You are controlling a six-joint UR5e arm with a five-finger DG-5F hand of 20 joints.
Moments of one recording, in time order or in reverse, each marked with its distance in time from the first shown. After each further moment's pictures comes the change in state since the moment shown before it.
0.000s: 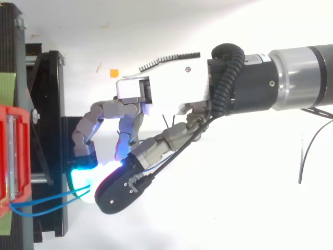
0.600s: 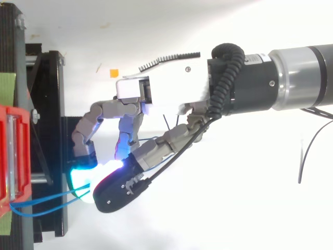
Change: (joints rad) arm 0.000 0.000 0.001 -0.001 0.000 0.000
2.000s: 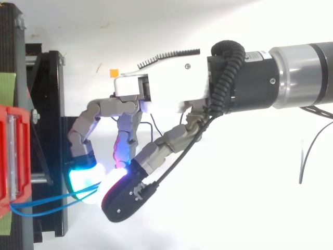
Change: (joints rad) arm -0.003 0.000 0.010 -0.002 -0.003 -0.001
